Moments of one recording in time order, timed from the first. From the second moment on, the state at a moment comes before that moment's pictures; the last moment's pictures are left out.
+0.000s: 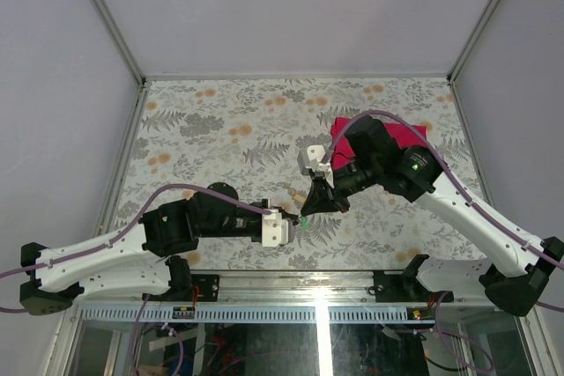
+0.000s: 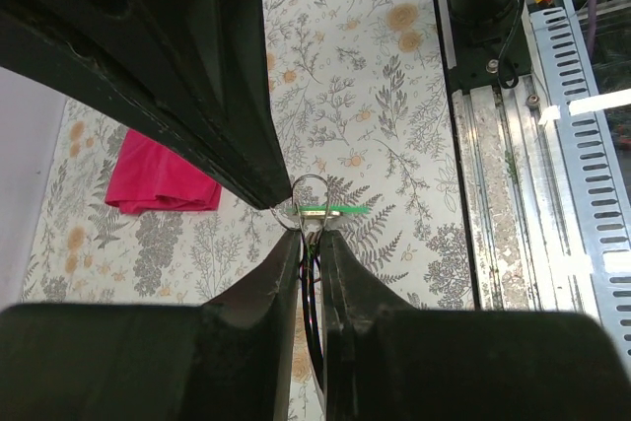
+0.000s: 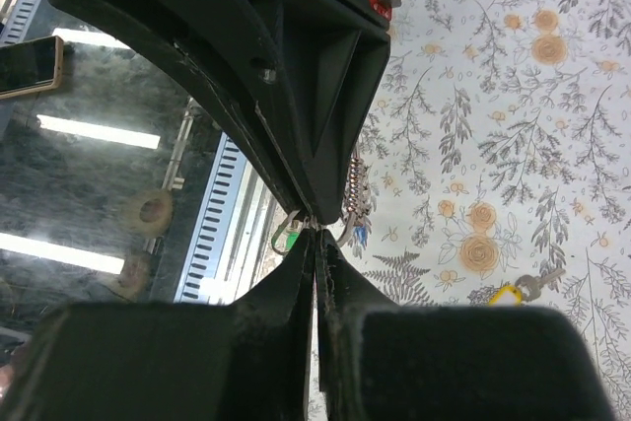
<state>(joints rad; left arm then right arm) -1.22 0.86 0.91 -0.36 0.20 0.50 0.82 1.18 1.32 -0.85 -0.89 -0.48</state>
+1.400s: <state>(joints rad) -1.22 0.89 0.94 -0.44 0.23 0.50 0.85 1.25 1.38 -1.01 -0.96 -0.57</state>
